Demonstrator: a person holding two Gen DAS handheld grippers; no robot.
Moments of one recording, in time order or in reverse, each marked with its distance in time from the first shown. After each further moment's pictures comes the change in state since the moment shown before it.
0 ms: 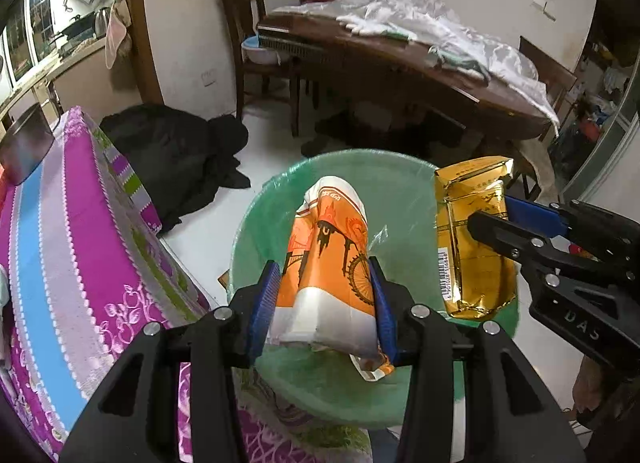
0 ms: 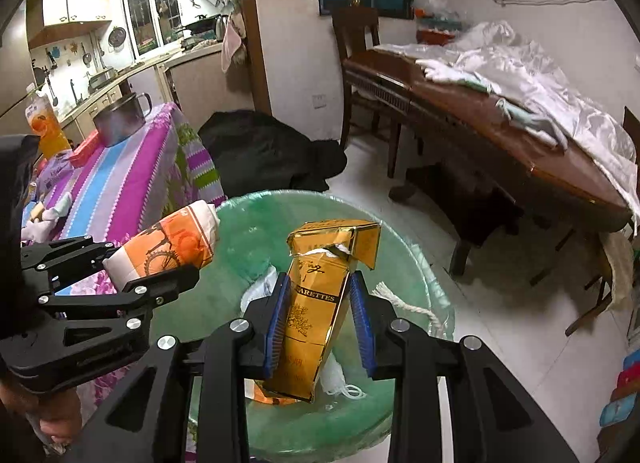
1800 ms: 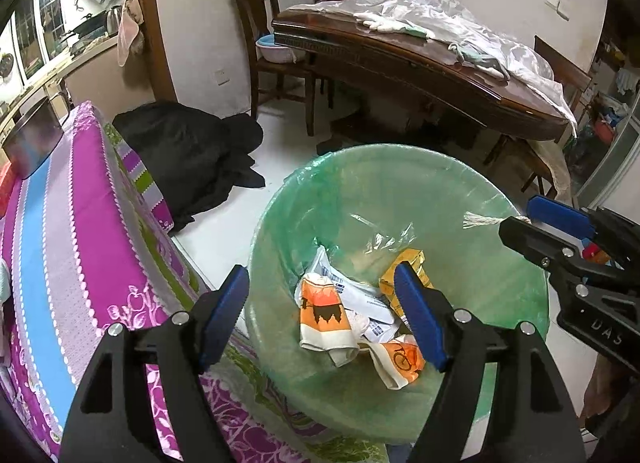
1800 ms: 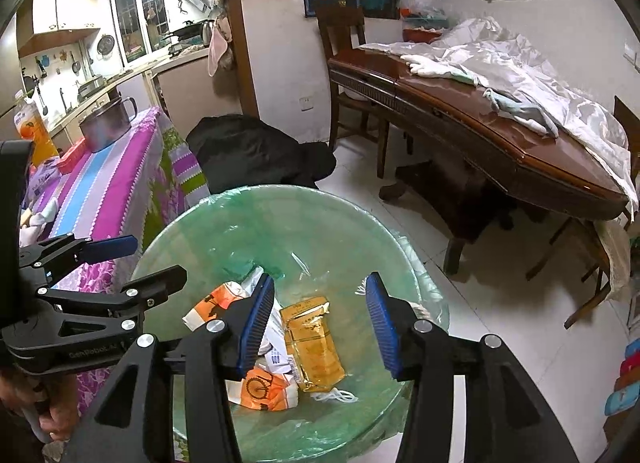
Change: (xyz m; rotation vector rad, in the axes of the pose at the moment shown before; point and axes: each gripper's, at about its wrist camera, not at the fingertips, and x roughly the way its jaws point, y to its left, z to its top) left arm 0.005 0.012 -0.003 -0.016 -0.012 0.054; right arm 0.001 0.005 -0.011 0.030 -0.049 -0.027
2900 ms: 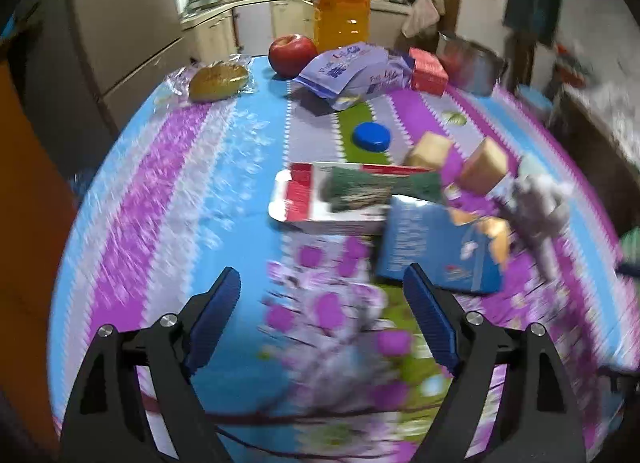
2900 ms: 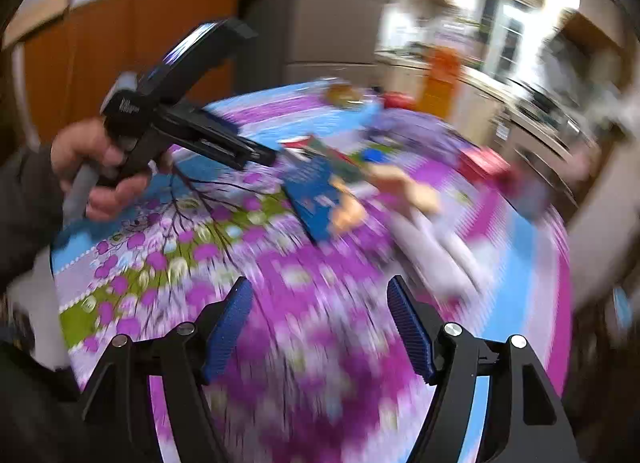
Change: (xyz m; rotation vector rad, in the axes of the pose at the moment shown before) left arm -0.225 0.446 -0.213 -0.501 -0.002 0.477; right arm -0.043 0.542 -0.038 -1.072 -0.022 0.719
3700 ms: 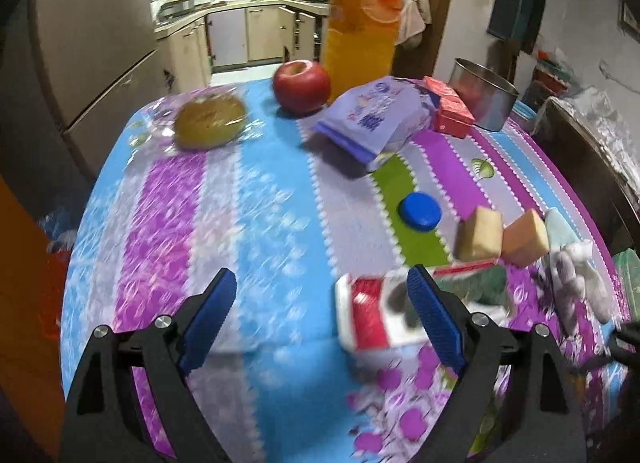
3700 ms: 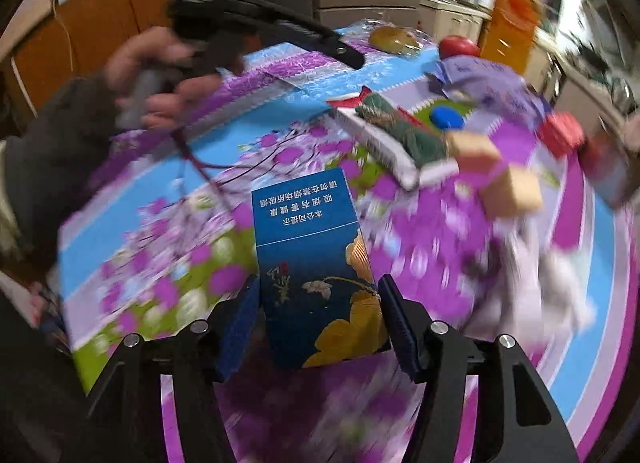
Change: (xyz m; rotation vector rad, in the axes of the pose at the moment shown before) left arm 0.046 0.051 0.081 0.027 -0.031 -0.115; right arm 0.032 0.000 -0.011 0.191 0.118 0.175
